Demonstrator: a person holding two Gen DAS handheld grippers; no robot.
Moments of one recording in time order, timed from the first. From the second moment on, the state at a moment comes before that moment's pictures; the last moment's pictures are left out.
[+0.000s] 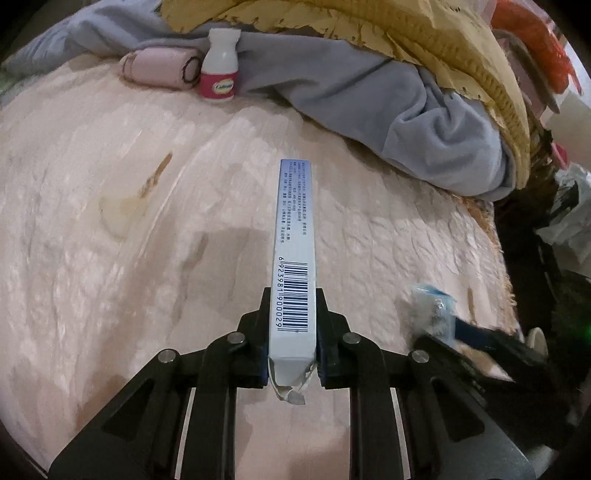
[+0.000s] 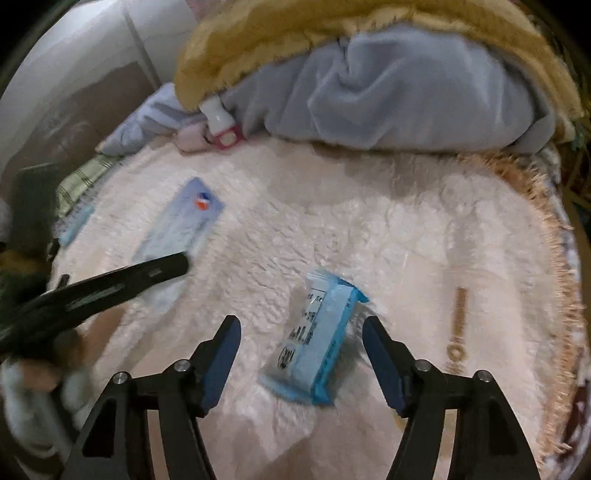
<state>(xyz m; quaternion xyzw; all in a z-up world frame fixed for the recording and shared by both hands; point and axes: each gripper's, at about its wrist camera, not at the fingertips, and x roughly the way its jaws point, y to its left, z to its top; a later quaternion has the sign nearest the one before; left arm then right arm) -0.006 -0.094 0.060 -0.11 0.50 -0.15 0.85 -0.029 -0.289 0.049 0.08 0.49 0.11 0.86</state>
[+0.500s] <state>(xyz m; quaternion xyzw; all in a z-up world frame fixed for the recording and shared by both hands) -0.090 -0.128 0.093 -0.08 0.46 -0.20 0.86 -0.118 -0.318 0.107 0.10 0.43 0.14 0.89</state>
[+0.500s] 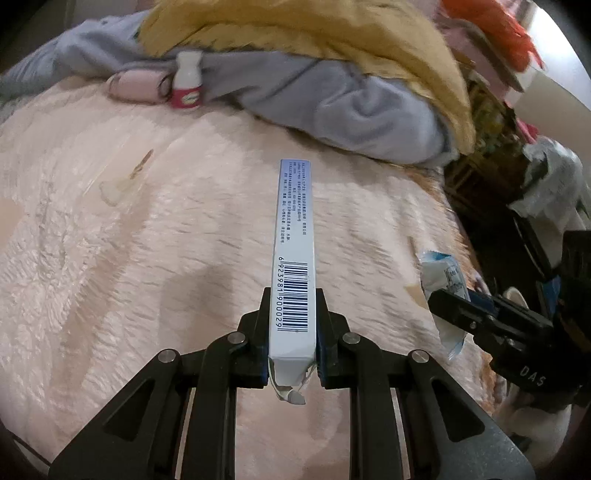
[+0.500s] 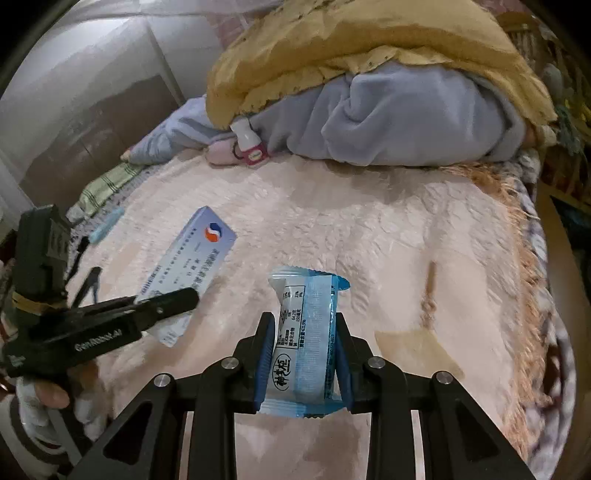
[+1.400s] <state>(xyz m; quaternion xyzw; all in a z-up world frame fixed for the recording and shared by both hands) -0.183 -0.274 0.129 0.01 0.42 -0.32 0.85 -0.226 -0.417 0.155 0.10 0.38 0.05 0.92</state>
